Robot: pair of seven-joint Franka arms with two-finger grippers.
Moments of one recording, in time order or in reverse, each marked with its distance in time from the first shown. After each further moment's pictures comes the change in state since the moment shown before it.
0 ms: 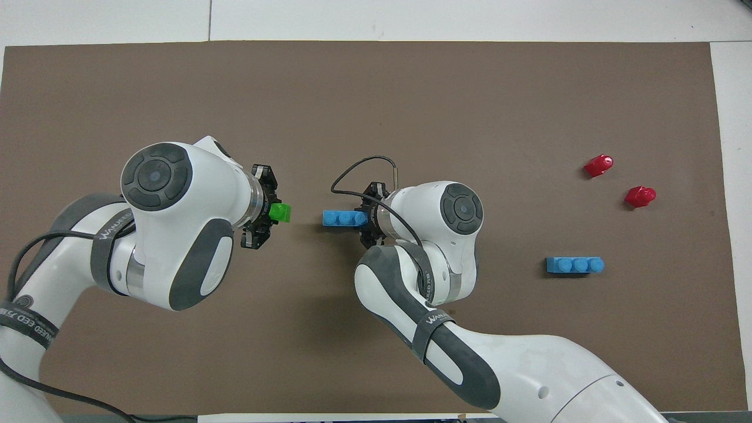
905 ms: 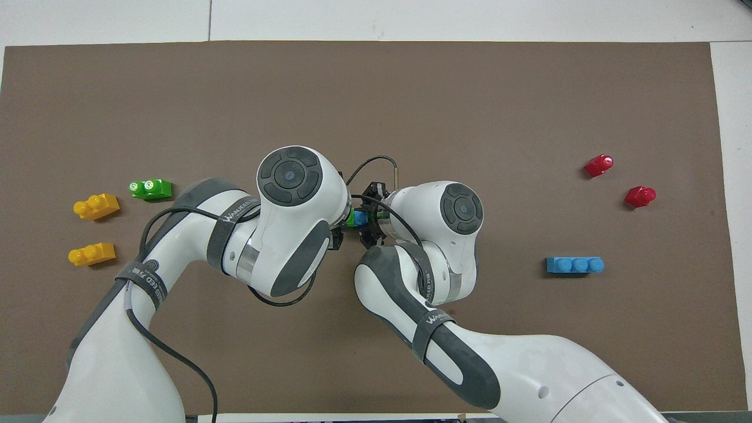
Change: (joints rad) left arm -0.157 0.203 -0.003 0.162 0.005 0.003 -0.248; right arm 0.000 0.000 0.000 0.000 0.000 0.000 0.000
